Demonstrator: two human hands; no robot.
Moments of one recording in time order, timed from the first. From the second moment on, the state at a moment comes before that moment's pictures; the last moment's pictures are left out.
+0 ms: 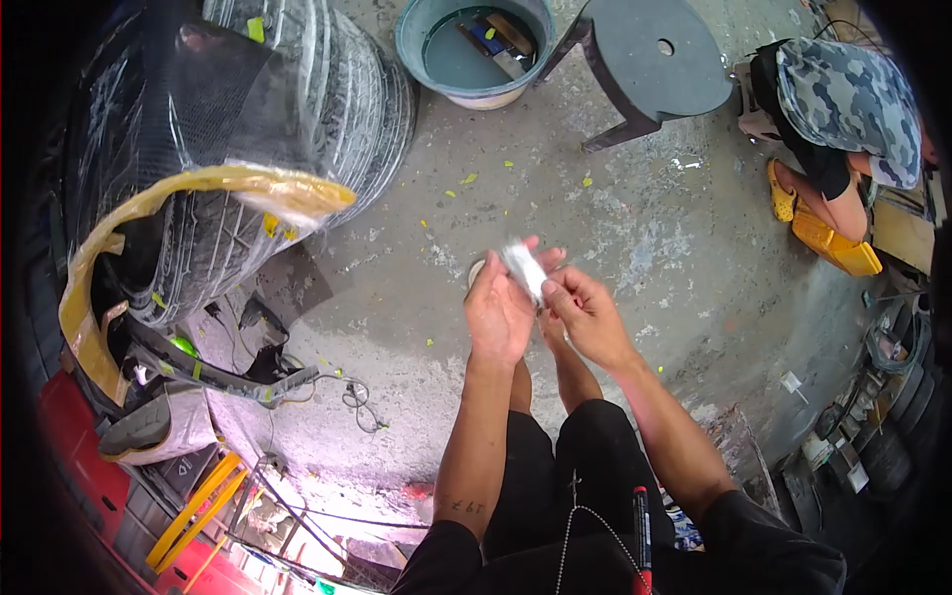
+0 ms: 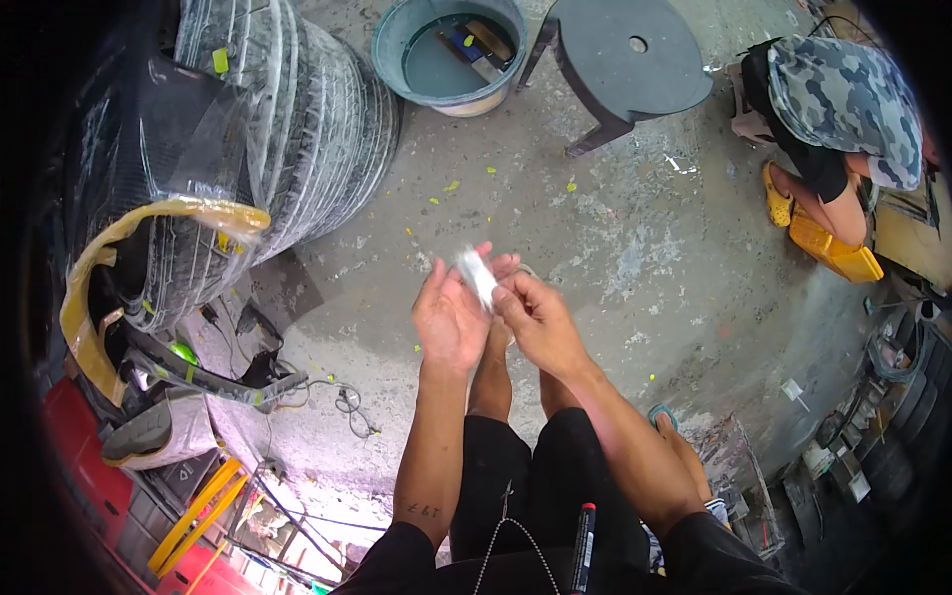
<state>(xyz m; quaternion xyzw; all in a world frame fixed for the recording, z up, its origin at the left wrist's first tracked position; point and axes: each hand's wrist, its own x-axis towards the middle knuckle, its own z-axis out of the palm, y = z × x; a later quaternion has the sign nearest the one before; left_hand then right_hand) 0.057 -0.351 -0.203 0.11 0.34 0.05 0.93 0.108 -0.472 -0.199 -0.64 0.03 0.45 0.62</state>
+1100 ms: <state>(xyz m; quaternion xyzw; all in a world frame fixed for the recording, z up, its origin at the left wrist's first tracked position) 0.051 -0.357 -0.223 0.29 0.38 0.04 0.88 0.104 -0.437 -0.180 -0.81 -0.04 0.28 0.52</state>
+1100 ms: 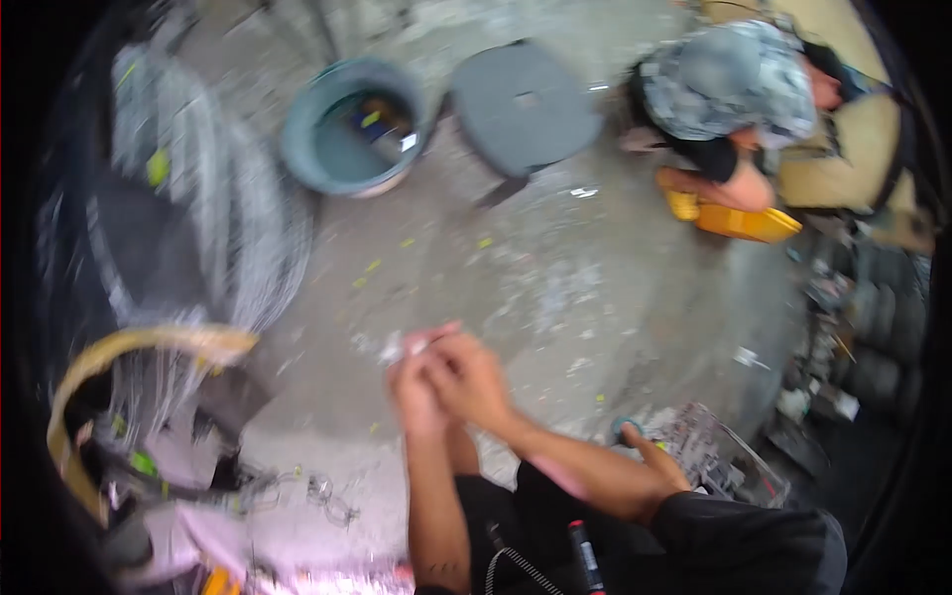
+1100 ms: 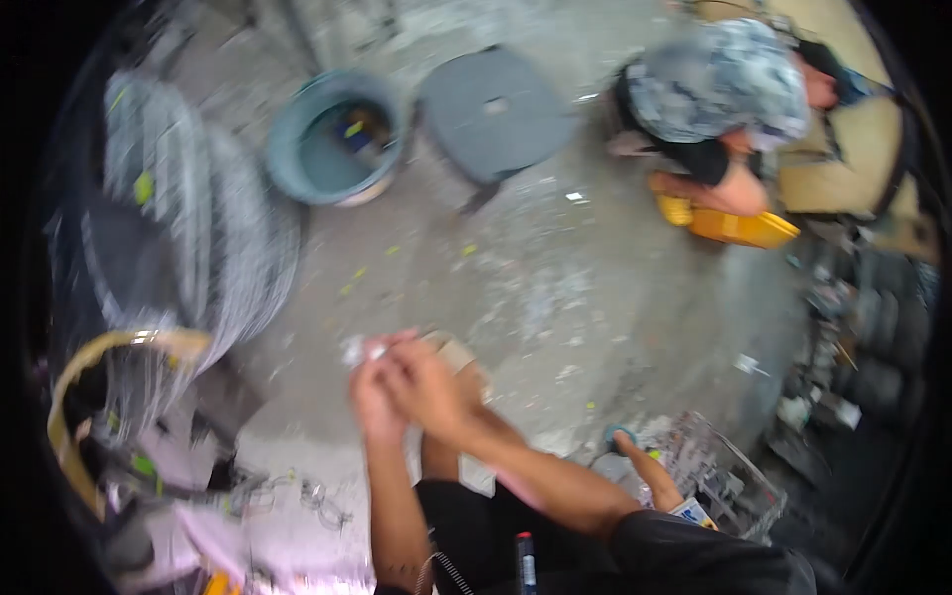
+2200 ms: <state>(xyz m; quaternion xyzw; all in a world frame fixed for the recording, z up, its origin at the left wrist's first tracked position) -0.014 -0.331 -0.208 0.15 0.51 0.07 0.85 0.012 -0.450 -0.168 -0.80 -0.14 0.26 0.53</state>
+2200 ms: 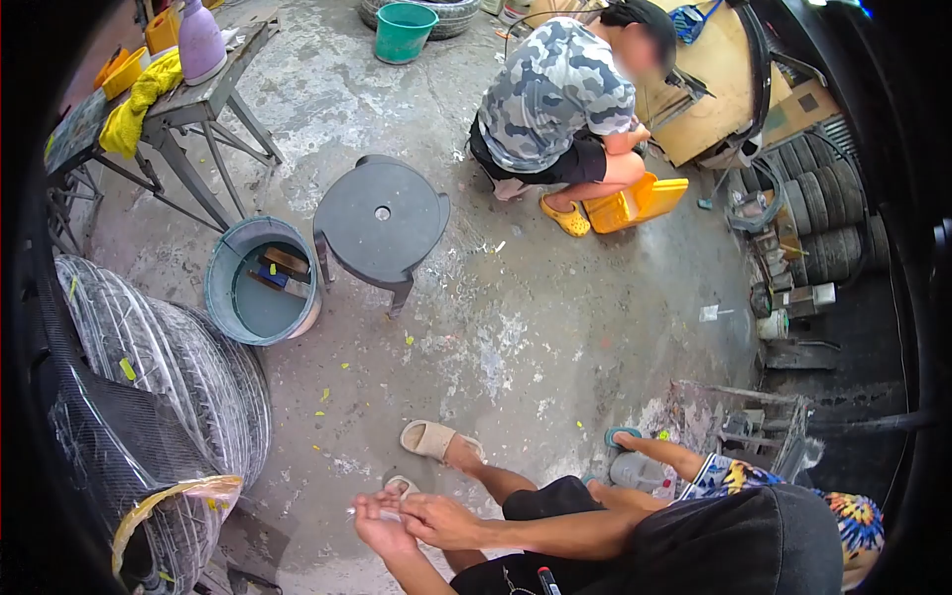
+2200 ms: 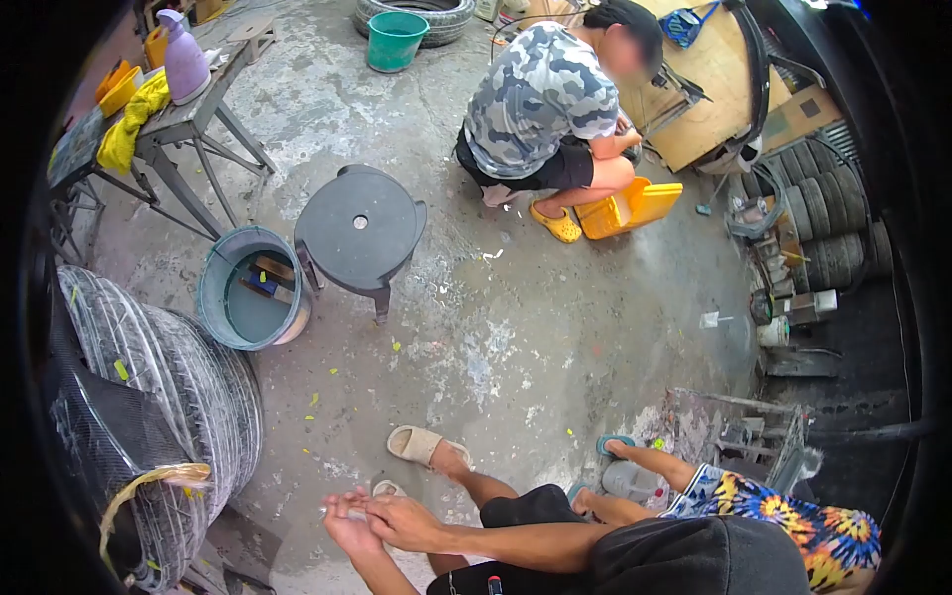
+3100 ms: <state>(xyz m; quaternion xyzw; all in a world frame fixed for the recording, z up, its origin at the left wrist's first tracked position) -0.090 -0.259 -0.179 0.17 0.48 0.02 0.86 -0.059 -0.366 -0.136 -0.86 -0.03 0.24 0.46</state>
